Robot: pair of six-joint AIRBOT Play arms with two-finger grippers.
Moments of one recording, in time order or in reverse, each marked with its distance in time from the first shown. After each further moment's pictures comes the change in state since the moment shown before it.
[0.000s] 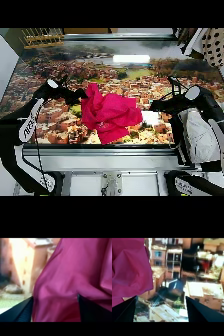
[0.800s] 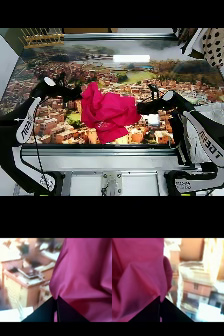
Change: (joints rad) left arm 0.035 0.055 0.023 0.008 -0.002 0.008; right arm 0.114 -0.271 0.036 0.232 -0.176 -0.093
